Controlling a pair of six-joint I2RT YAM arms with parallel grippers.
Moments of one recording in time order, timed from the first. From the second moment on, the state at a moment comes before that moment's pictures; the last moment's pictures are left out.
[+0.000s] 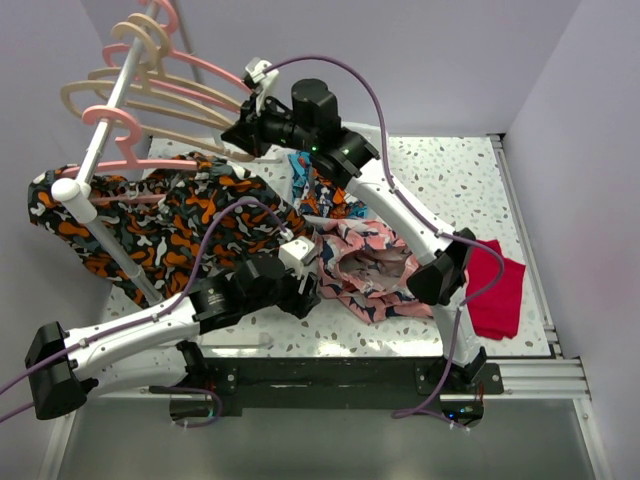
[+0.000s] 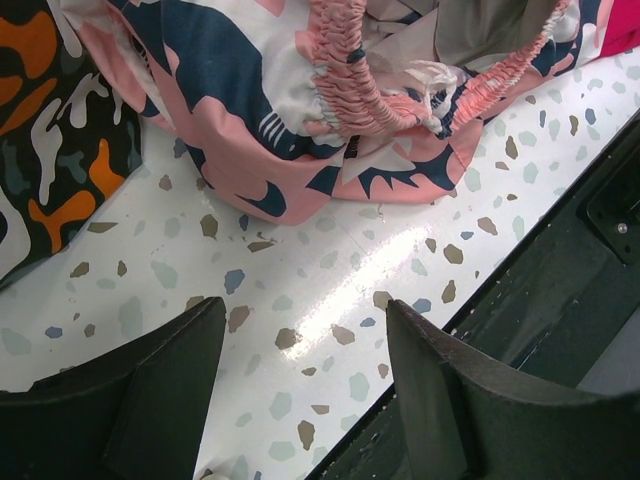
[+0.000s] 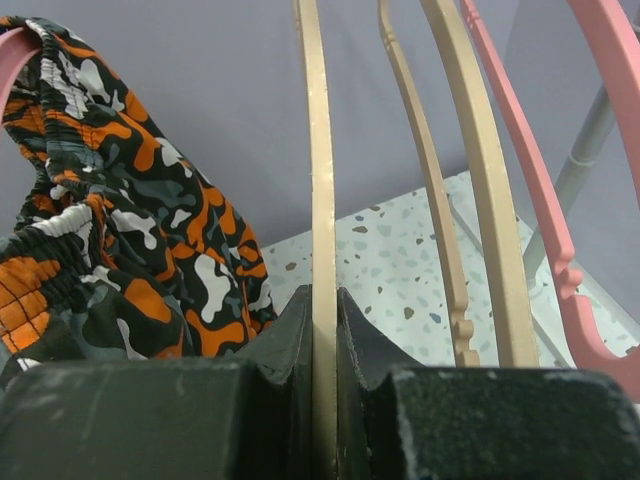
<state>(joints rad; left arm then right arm) -1.03 0.99 0.70 -0.32 -0.12 -0.36 0.81 2.13 2.44 -0.34 -0.37 0.09</state>
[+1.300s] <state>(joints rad) -1.03 1.06 0.71 -0.29 -0.16 -0.40 0.81 1.57 1.87 -0.33 -0.16 0.02</state>
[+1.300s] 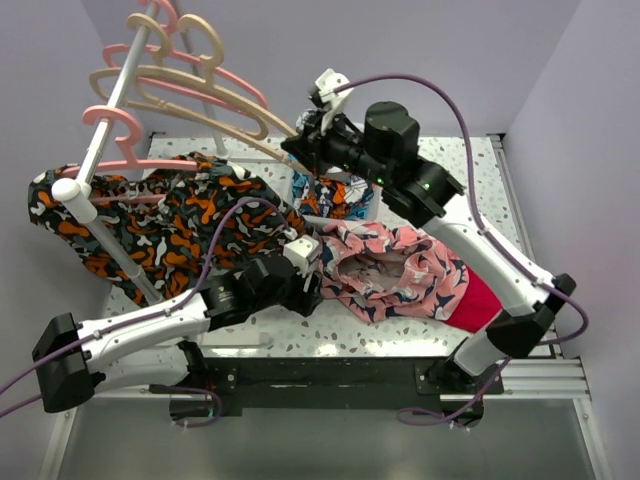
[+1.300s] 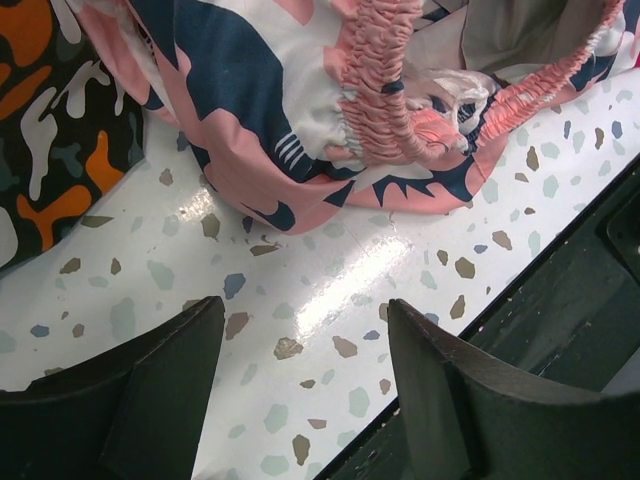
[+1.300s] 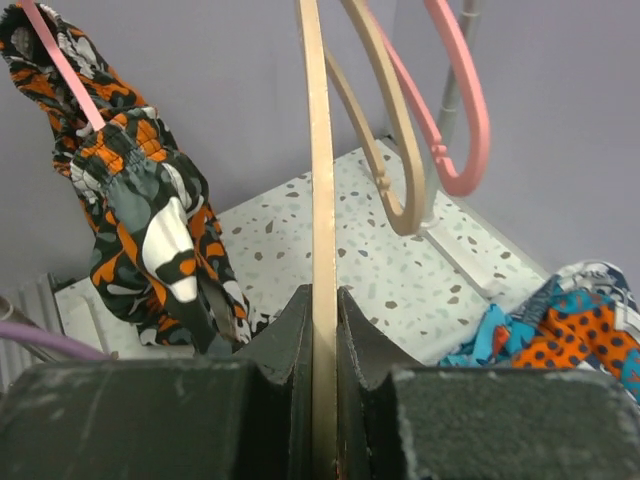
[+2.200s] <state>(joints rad) -1.03 1.21 0.79 -0.20 -0.21 -0.47 0.81 0.81 1.55 -0.79 0.19 0.19</state>
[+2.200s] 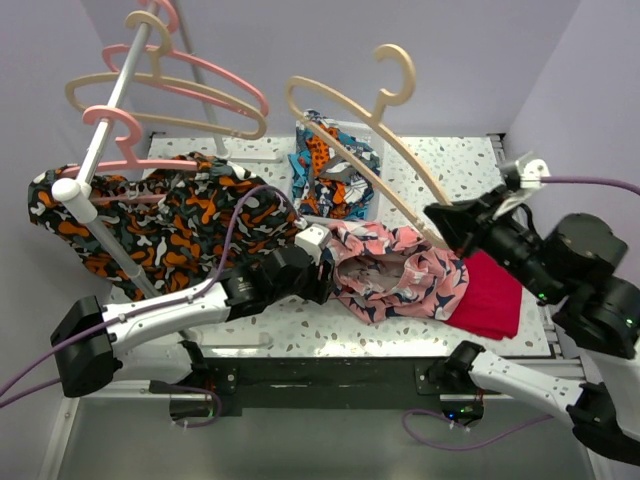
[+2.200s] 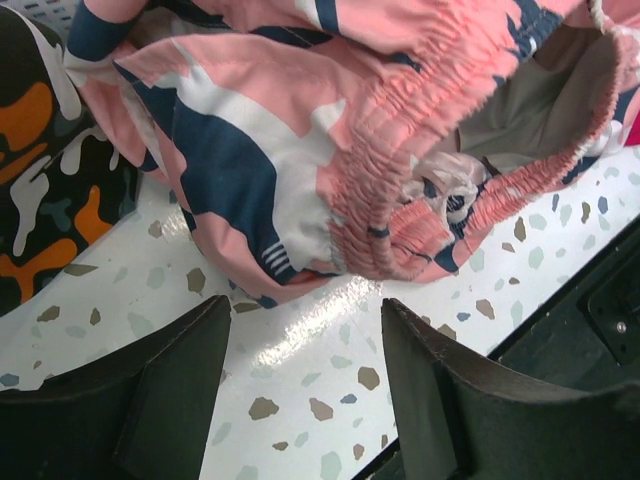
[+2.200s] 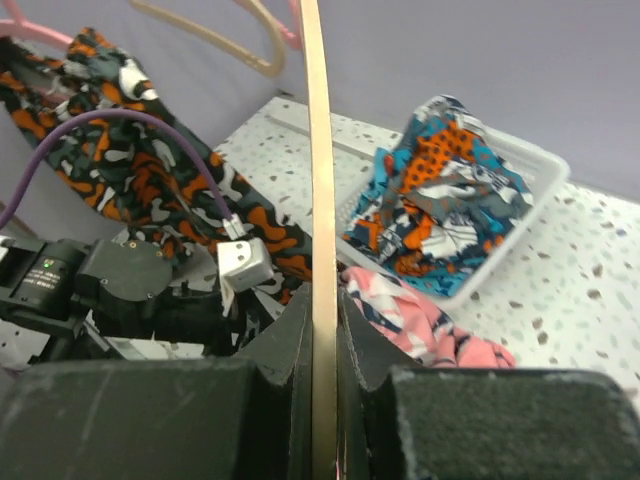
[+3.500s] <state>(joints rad) -0.82 1.65 1.35 -0.24 -0.26 -0.41 0.81 0.61 1.61 -1.41 0.22 0.55</state>
